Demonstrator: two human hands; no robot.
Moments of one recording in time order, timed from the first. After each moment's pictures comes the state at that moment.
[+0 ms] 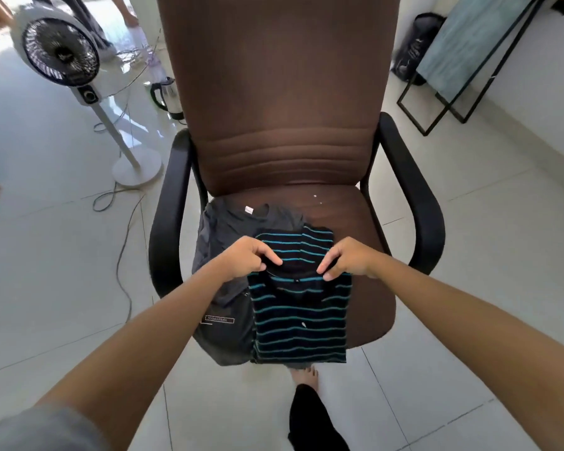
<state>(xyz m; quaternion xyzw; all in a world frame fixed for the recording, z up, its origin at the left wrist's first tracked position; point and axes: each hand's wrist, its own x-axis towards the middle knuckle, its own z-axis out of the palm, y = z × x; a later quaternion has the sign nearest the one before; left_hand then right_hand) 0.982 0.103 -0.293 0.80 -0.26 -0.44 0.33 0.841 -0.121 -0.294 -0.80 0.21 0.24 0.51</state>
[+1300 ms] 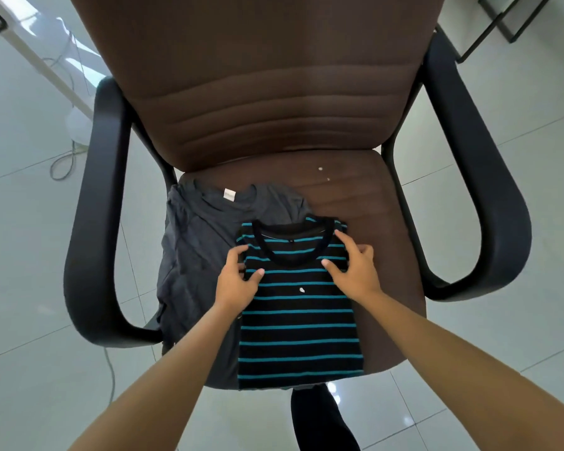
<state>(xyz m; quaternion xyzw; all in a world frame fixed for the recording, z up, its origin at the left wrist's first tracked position) 1.006 0.064 -0.456 0.85 -0.01 -0.34 0.40 0.878 -0.145 -0.478 -0.80 0.39 0.08 0.44</state>
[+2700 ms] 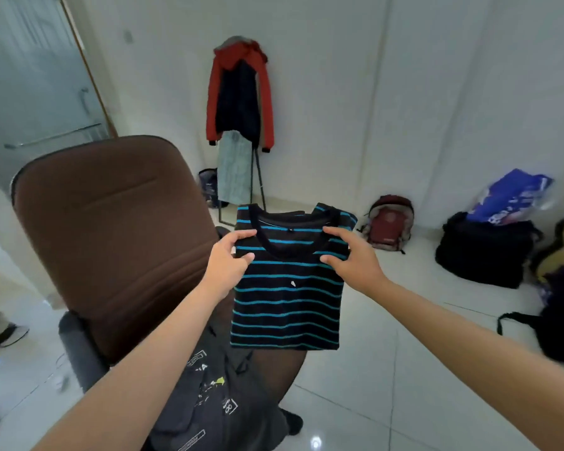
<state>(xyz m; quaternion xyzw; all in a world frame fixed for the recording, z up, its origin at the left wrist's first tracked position) 0.865 0.099 -0.051 0.59 -0.53 -0.31 0.52 0.618 0.038 -0.059 -0.75 0.45 -0.39 0.30</state>
